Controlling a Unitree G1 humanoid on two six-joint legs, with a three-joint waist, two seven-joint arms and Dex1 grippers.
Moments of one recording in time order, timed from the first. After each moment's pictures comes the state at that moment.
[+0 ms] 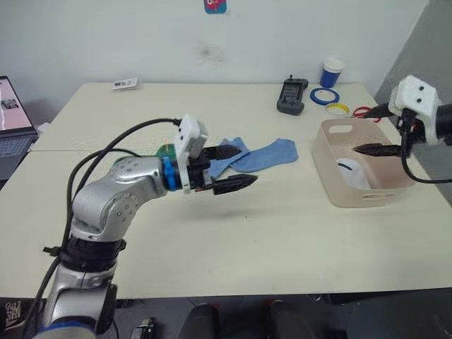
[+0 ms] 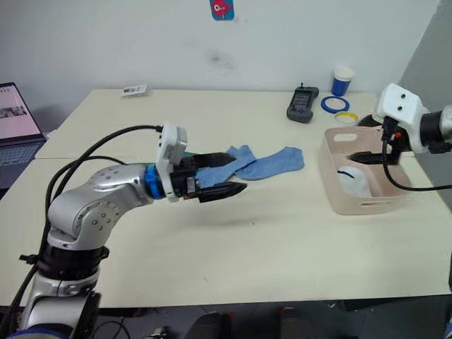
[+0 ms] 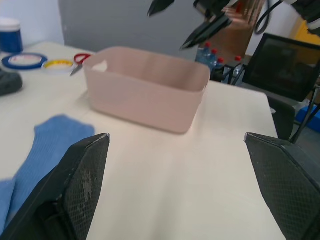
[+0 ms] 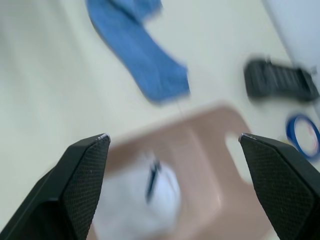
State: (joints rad) left arm -0.56 0.64 0.00 -0.29 -0.70 0.74 -0.88; right arm -0.90 -0.95 0.01 0.17 0.16 0.43 1.35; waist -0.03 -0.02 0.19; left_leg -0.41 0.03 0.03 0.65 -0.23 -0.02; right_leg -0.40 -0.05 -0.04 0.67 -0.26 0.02
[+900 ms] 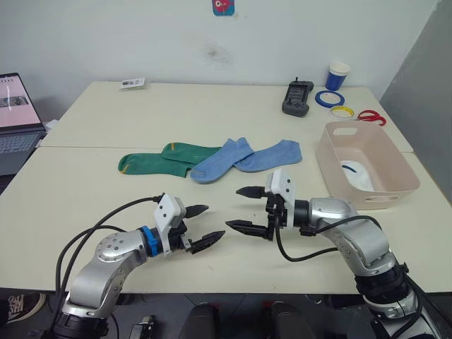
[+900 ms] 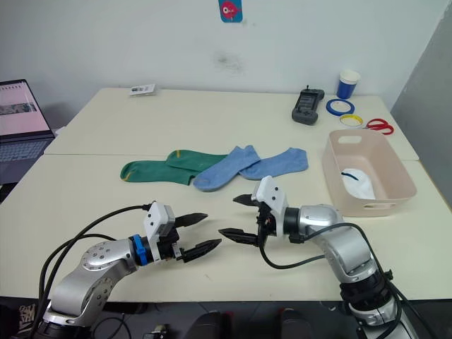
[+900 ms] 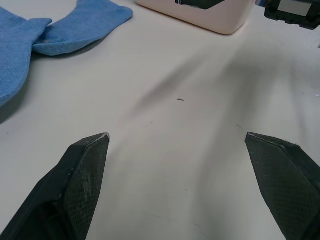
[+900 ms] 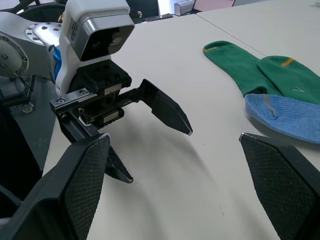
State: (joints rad) left arm -0.04 0.60 0.00 -0.28 -0.45 0.38 -0.88; right arm -0.44 -0.38 0.25 -0.36 0.35 0.66 0.87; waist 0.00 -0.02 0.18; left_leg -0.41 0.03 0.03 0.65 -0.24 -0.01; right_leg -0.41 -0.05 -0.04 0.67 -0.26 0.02
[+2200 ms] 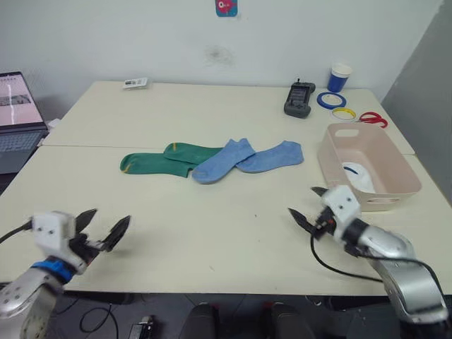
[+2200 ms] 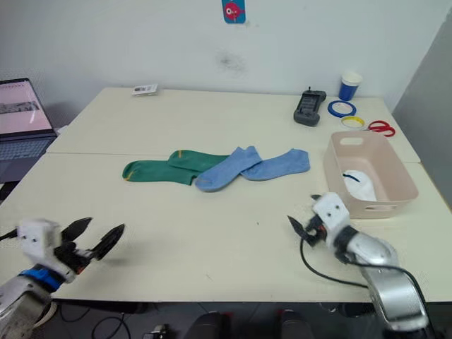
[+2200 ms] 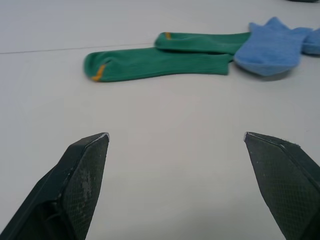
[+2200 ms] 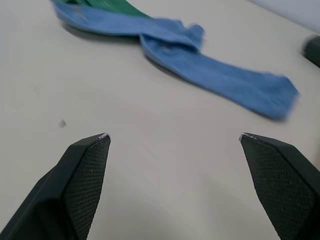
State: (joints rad) left arm 0.33 0.51 0.62 -0.28 -0.53 0.33 -0.62; right arm 0.09 -0.50 -0.04 -0.52 0.13 0.44 0.50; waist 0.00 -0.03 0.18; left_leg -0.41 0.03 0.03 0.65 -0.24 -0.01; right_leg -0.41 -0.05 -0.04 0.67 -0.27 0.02
